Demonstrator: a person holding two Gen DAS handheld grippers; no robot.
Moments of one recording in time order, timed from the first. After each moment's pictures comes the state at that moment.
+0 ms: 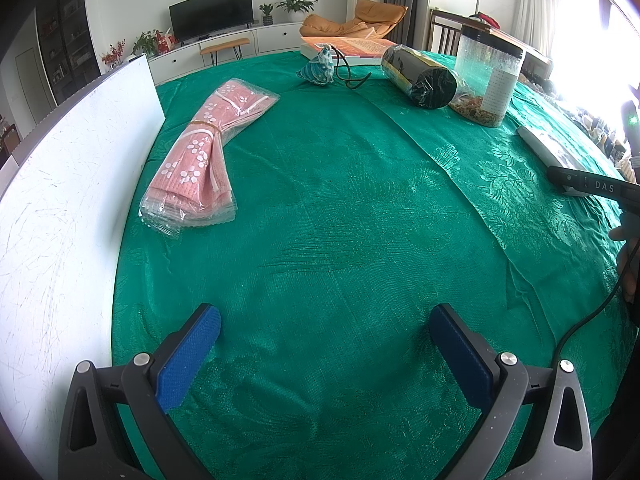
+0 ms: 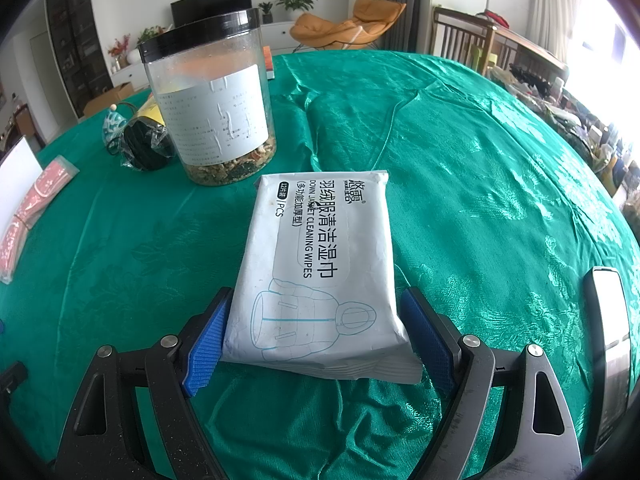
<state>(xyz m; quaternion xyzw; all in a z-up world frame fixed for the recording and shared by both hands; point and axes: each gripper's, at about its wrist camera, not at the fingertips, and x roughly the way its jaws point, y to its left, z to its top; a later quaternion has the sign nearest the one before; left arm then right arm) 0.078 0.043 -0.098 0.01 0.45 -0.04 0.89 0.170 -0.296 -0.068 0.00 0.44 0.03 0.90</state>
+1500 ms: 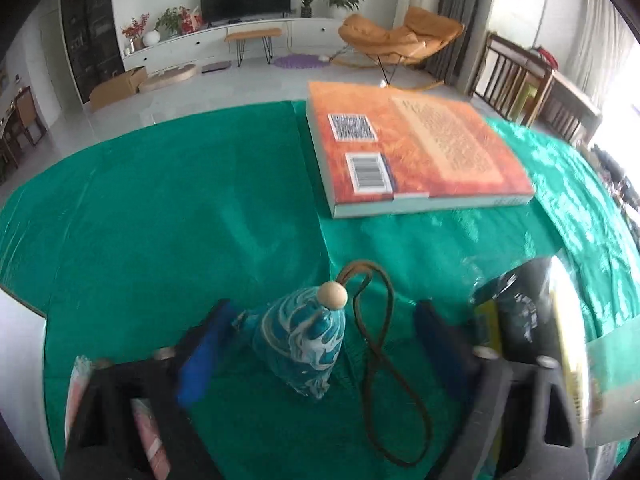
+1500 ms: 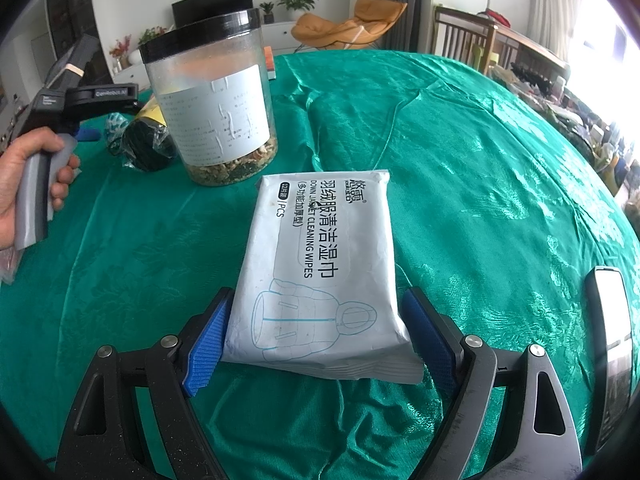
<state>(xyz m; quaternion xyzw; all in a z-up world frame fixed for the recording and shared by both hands) 0.402 0.026 -0.089 -0.04 0.47 0.02 0.88 0.173 -0.294 -0.070 0.00 0.44 0.03 0.90</state>
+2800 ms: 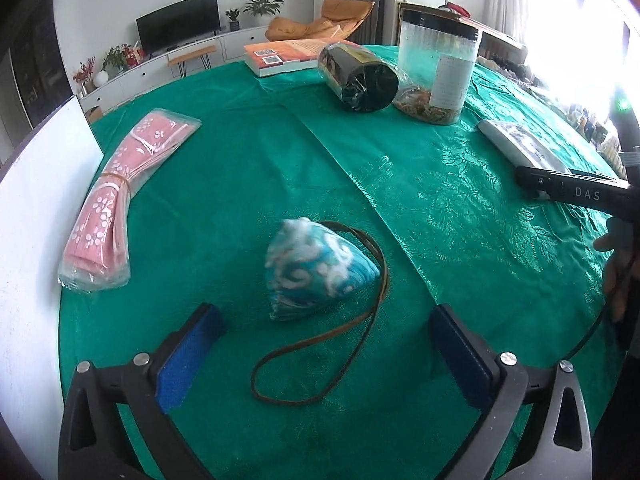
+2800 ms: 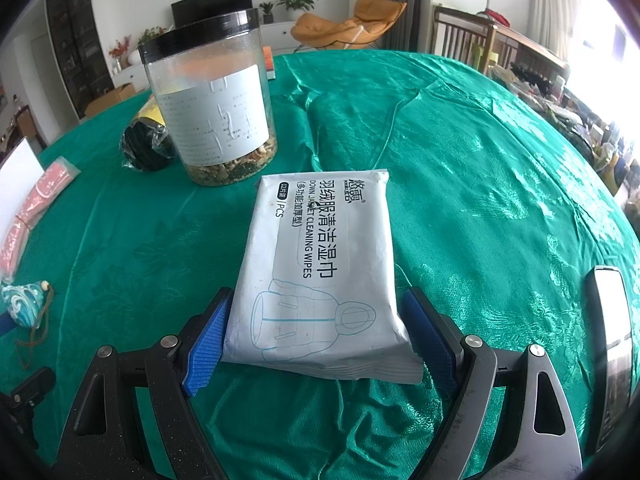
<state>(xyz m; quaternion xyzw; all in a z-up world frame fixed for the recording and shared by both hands) 0.112 -0.003 -0.095 0.04 0.45 -0.08 0.89 0.173 -0.295 -0.071 -0.01 0.44 0.03 0.90</state>
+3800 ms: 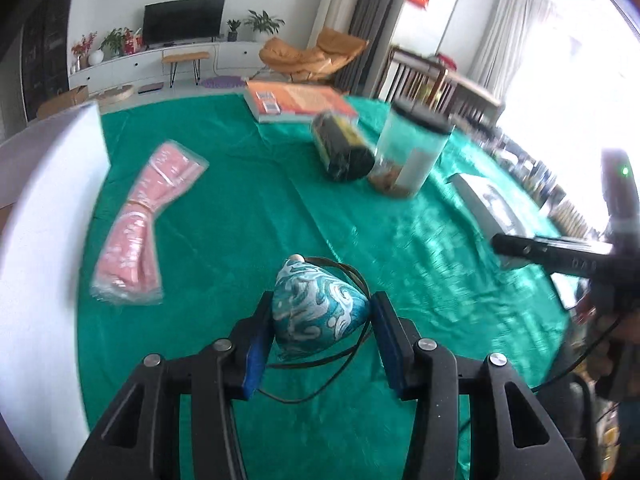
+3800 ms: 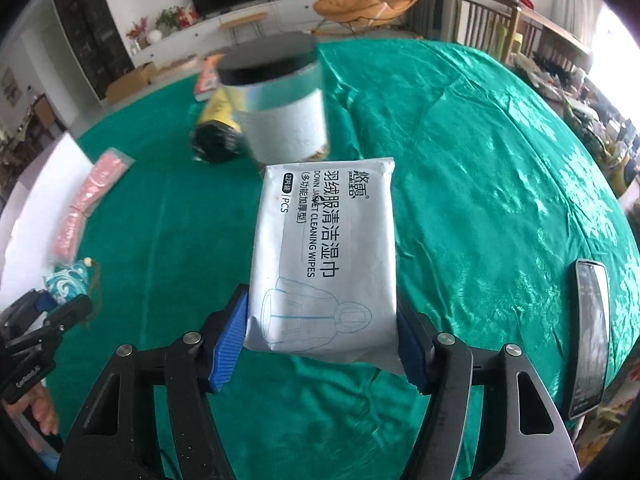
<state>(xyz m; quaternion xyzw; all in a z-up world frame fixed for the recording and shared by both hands) 0.085 0.044 -0.021 -0.08 0.40 -0.14 0.90 0.137 -0.274 -0.008 0.02 0.49 0.09 0.87</state>
